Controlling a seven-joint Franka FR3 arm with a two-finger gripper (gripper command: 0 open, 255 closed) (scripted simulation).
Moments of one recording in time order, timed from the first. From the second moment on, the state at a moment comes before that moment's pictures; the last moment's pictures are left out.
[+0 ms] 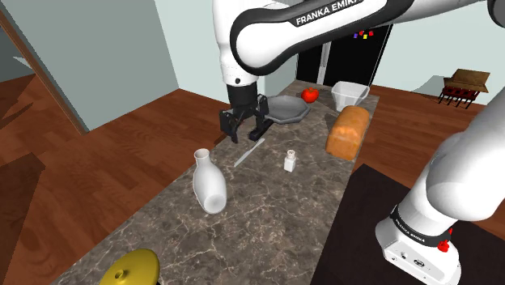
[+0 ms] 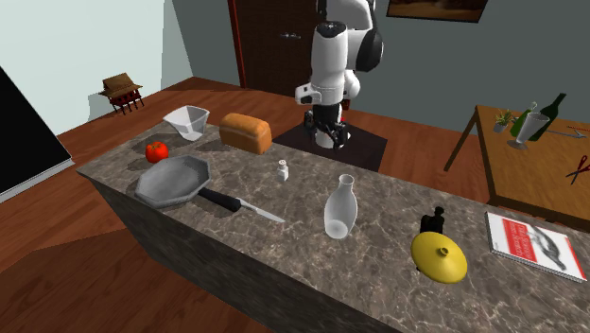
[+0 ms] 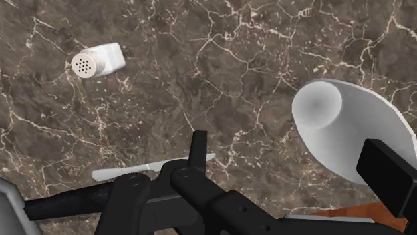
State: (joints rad) arm 0.12 -0.10 0.41 -2.01 0.06 1.87 0.50
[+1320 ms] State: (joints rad) arm 0.26 0.39 0.46 -1.60 -0.13 1.89 0.80
